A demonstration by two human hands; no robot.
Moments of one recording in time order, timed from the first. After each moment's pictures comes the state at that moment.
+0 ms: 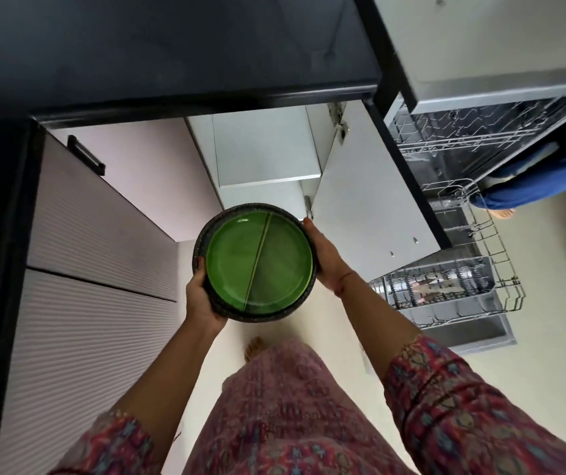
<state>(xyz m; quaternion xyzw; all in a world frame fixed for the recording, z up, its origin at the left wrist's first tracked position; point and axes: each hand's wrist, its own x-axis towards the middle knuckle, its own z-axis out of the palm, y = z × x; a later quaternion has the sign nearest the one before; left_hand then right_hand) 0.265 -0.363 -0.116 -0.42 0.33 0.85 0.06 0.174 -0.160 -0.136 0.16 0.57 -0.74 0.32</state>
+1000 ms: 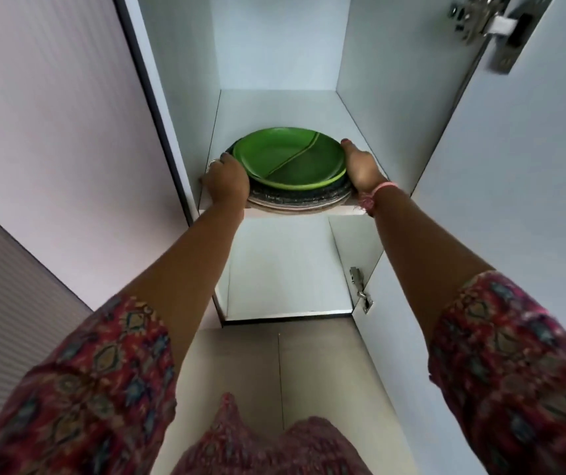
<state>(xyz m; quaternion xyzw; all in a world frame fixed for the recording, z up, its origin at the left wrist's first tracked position) -0.130 -0.407 -0.390 -0.30 0.84 0.40 -0.22 -0.187 -0.210 -0.378 0.04 0.81 -0.59 0.03</state>
